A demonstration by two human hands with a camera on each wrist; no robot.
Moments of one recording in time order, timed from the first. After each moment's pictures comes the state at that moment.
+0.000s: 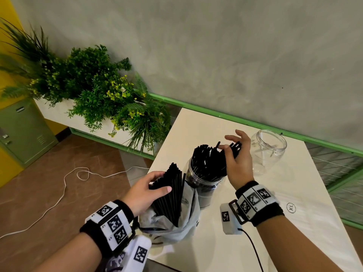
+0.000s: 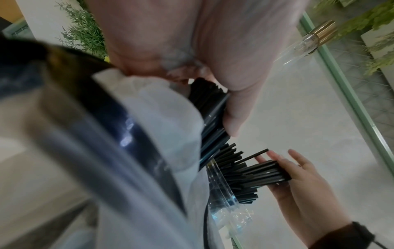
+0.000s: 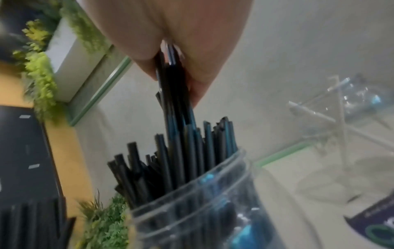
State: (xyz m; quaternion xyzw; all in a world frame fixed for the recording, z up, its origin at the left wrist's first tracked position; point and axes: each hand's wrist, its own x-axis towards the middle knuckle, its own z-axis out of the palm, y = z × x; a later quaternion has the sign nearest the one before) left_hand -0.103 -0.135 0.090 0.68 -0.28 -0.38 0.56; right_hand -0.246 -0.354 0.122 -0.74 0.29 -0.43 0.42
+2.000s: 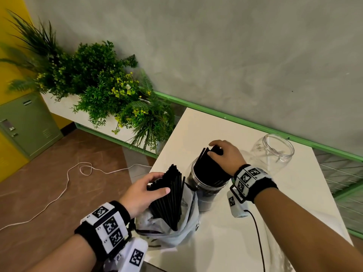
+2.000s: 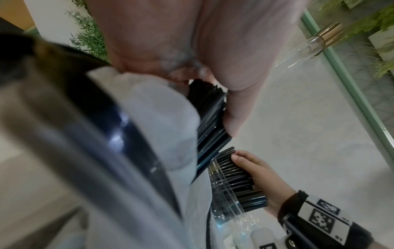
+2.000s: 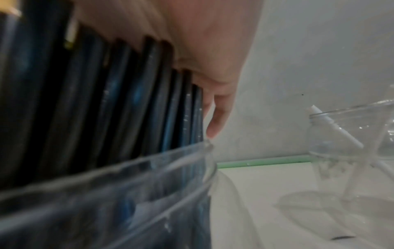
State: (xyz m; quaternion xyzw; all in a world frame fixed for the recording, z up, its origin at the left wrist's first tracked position) left_hand -0.091 -0.139 0.073 0.68 -0.26 -0.37 0.57; right_hand -0.206 -0.416 0.104 -0.91 0.29 -0.13 0.25
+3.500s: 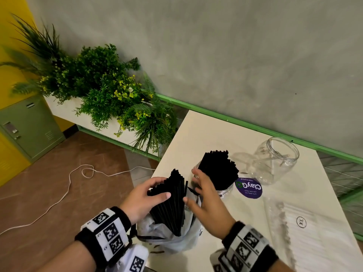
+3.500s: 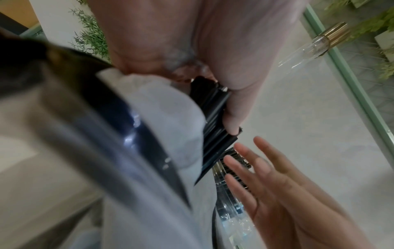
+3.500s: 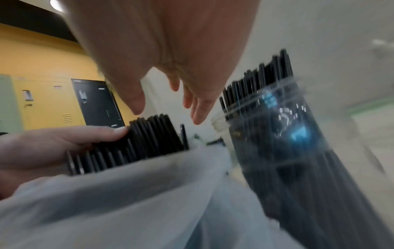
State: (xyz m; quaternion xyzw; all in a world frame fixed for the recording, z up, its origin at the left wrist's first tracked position) left_hand -0.083 -0.134 0.064 0.68 -0.29 -0.36 0.57; right_hand -0.243 -0.281 0.073 -0.86 0.16 -0.17 0.46
